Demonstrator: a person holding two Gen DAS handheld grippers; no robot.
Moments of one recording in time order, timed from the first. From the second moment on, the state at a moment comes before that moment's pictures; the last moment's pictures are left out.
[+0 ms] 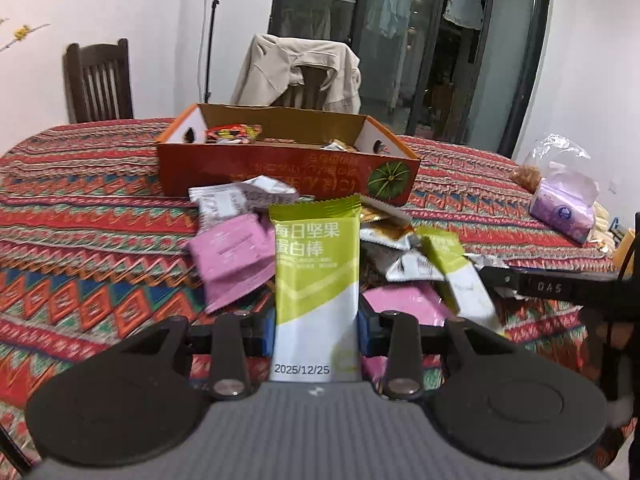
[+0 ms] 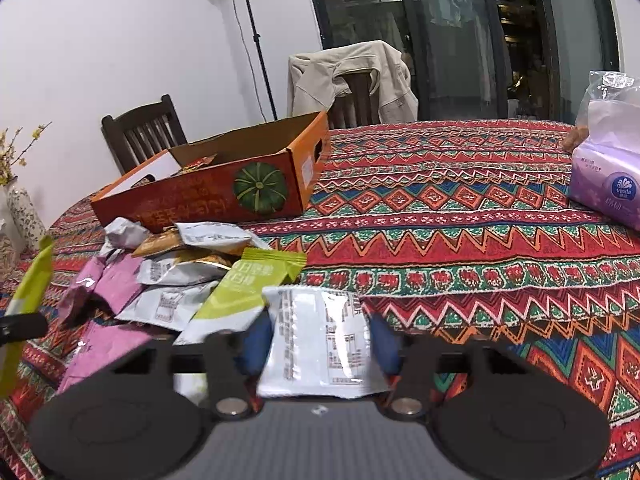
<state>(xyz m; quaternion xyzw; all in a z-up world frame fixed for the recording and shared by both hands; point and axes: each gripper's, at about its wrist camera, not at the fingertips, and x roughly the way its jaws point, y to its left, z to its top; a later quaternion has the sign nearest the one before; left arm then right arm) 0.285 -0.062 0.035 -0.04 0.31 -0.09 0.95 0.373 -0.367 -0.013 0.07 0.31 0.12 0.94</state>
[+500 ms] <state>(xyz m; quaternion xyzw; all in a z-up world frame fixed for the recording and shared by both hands) 0.236 -0.031 0.032 -0.05 0.32 -0.06 0.94 0.257 -0.339 0.003 0.04 0.28 0.13 0.95</state>
